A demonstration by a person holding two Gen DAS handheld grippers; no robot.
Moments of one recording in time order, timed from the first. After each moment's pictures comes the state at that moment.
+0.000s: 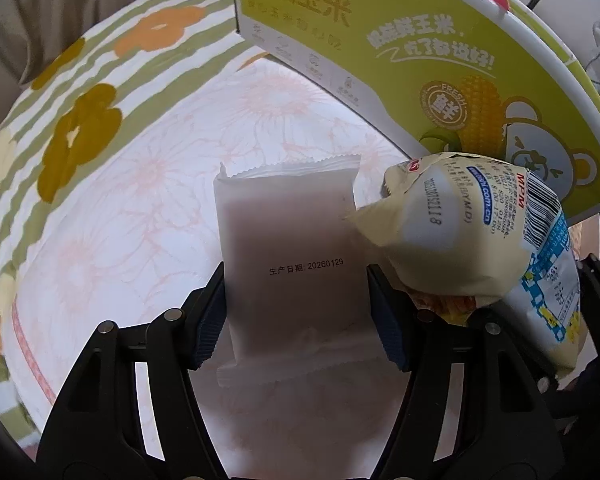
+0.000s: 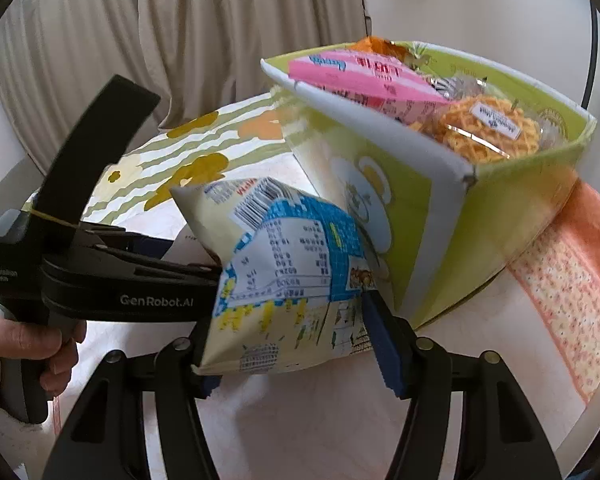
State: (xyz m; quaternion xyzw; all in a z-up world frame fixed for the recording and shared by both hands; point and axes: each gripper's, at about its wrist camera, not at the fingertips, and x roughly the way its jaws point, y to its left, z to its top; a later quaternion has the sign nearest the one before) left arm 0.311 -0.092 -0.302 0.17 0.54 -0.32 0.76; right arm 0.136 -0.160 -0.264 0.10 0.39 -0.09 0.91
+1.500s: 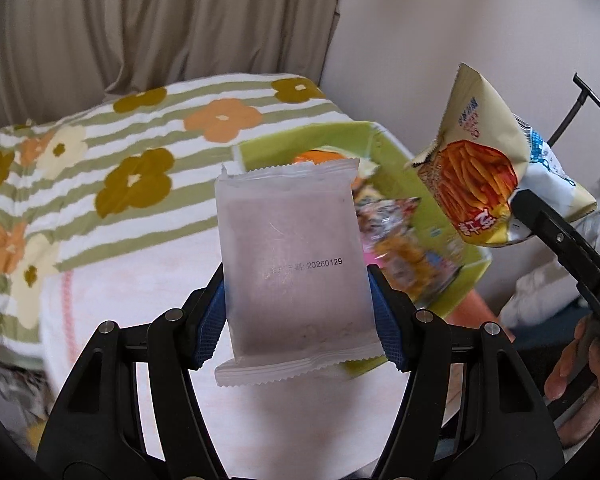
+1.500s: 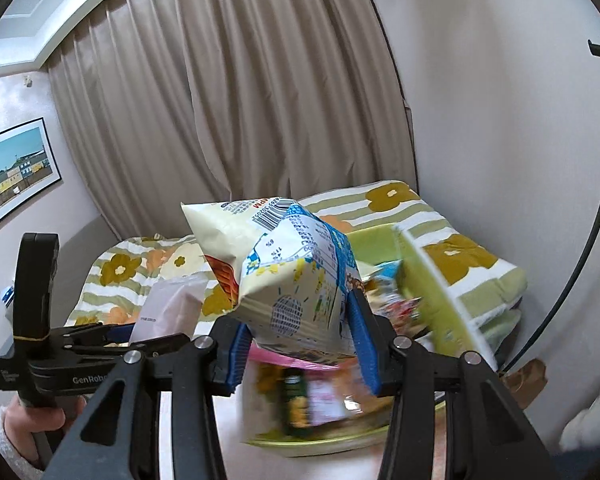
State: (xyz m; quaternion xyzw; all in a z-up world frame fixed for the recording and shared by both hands) left arm 0.241 -0.170 -0.100 0.00 0.43 -0.21 0.88; right arm 0.132 -0.357 -0.070 0.12 0.27 0.05 0.95
